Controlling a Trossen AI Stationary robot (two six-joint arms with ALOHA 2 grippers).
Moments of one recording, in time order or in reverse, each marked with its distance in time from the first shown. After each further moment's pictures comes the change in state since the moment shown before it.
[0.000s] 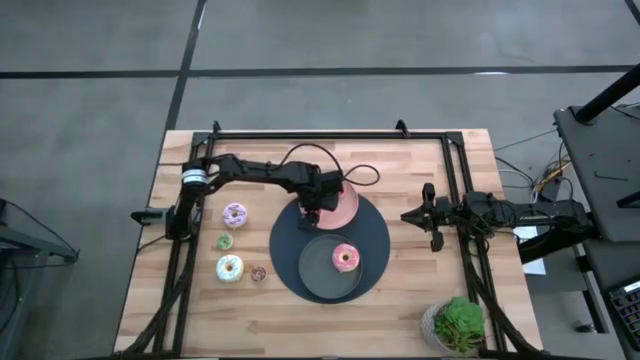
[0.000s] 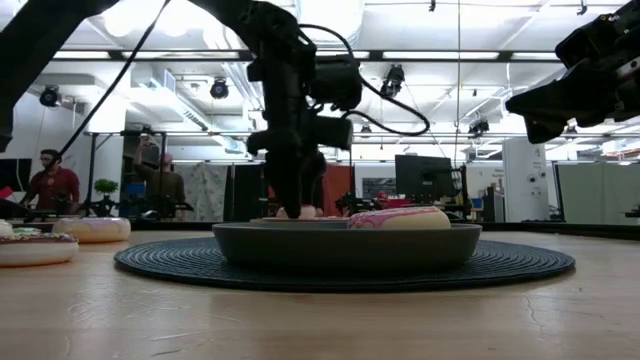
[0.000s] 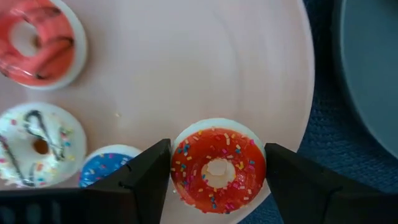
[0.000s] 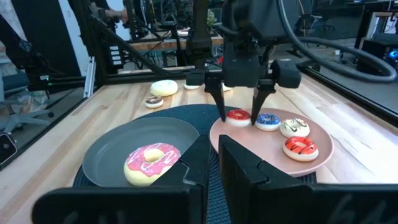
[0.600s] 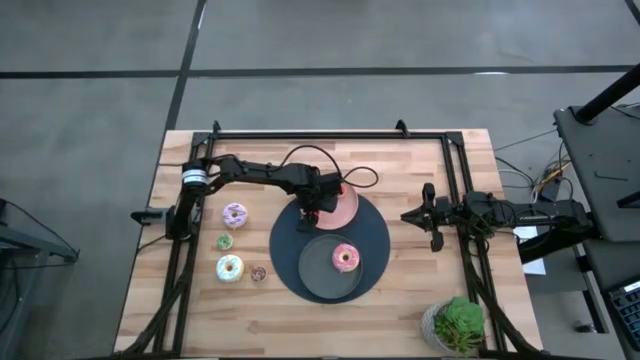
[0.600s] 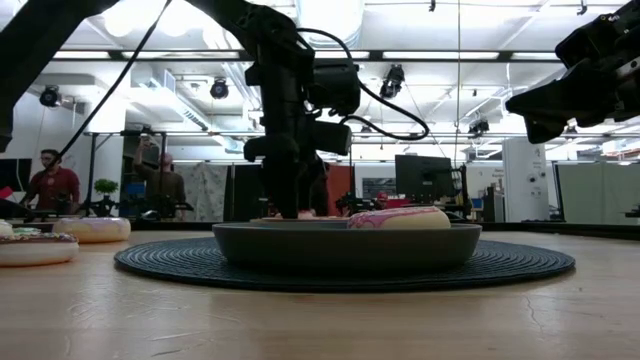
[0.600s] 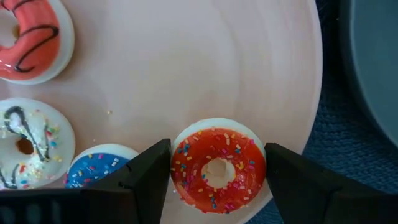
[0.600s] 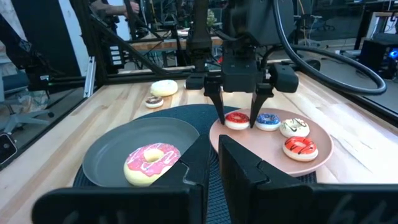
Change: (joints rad) left arm -0.002 0.000 -0.029 0.025 -0.002 0.000; right arm 0.000 0.000 0.000 0.000 0.000 0.000
